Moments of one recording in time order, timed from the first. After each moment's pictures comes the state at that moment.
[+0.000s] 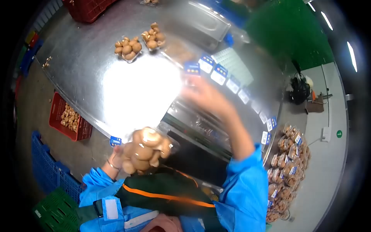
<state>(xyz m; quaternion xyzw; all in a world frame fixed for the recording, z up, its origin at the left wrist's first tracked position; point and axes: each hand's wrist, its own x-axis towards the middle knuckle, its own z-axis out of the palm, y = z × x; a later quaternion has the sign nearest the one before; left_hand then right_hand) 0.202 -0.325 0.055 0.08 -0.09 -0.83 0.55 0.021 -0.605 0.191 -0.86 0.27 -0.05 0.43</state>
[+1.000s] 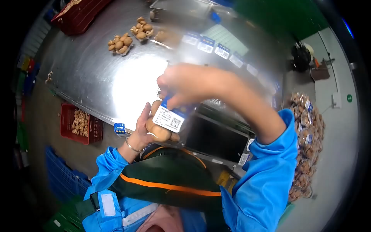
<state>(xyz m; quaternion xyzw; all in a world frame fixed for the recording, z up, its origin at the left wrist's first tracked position) 0.105 -0.371 0.130 0.16 -0.07 -0.83 0.53 -0.010 -0.524 0.280 -0.93 0.09 0.09 0.33</state>
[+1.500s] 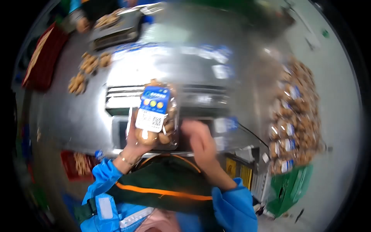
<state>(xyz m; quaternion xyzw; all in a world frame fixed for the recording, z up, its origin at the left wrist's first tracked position) -0.037 -0.409 0.151 0.14 0.06 -0.89 0.43 -0.235 -0.361 0.182 -0.59 0.52 -0.46 0.42</state>
